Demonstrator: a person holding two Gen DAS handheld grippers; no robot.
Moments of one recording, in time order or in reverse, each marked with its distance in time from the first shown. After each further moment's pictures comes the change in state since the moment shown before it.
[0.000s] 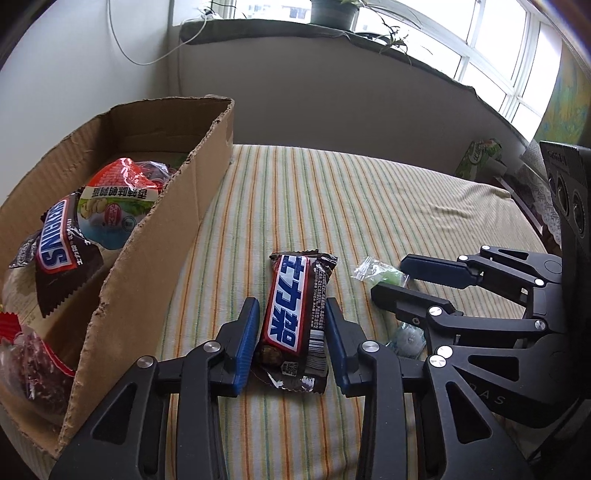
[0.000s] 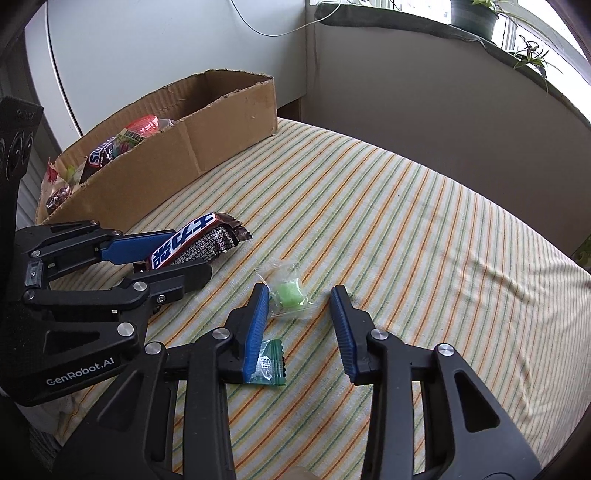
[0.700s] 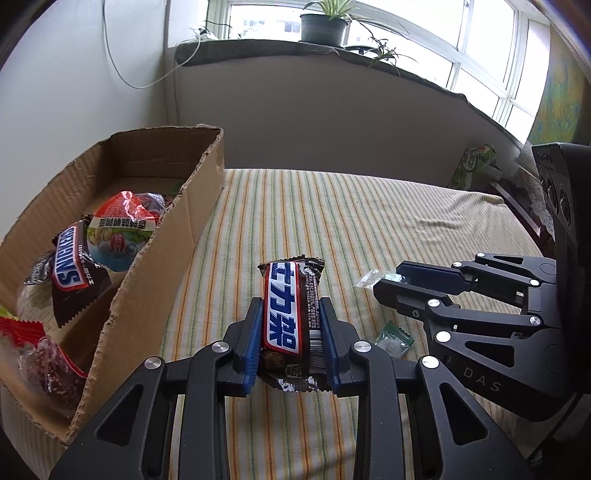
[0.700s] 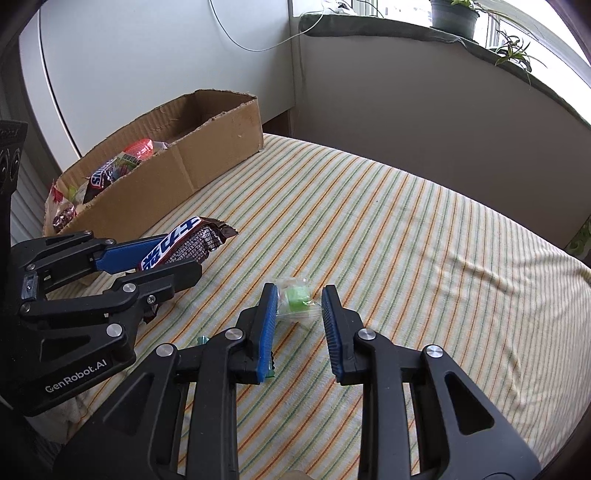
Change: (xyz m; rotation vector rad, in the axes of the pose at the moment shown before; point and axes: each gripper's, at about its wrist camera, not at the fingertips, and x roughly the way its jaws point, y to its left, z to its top) left arm -0.017 -0.012 0.002 0.025 -0.070 0.007; right arm -0.021 -0.012 -0.002 0.060 -0.045 -0.006
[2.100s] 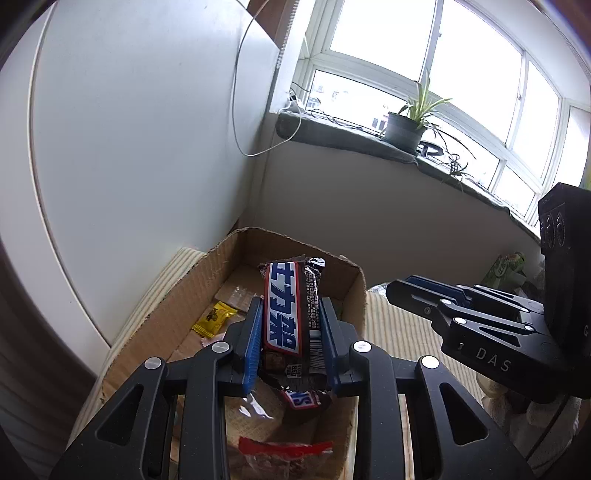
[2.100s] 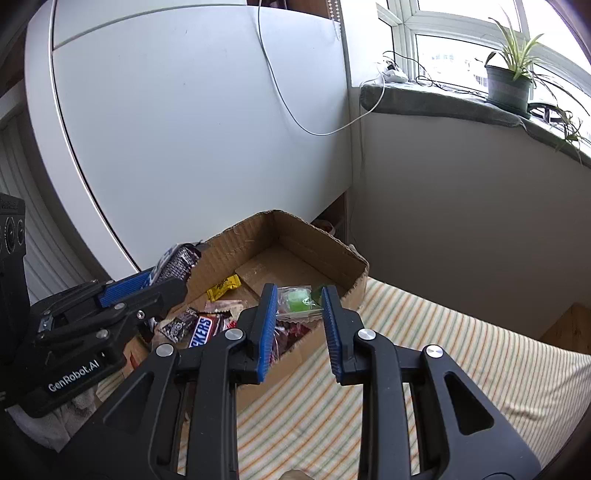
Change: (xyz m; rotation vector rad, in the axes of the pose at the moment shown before) left arm -0.074 0.120 0.047 -0.236 -0.244 0.095; right arm -0.007 0.086 0.130 -0.043 -0.192 0.136
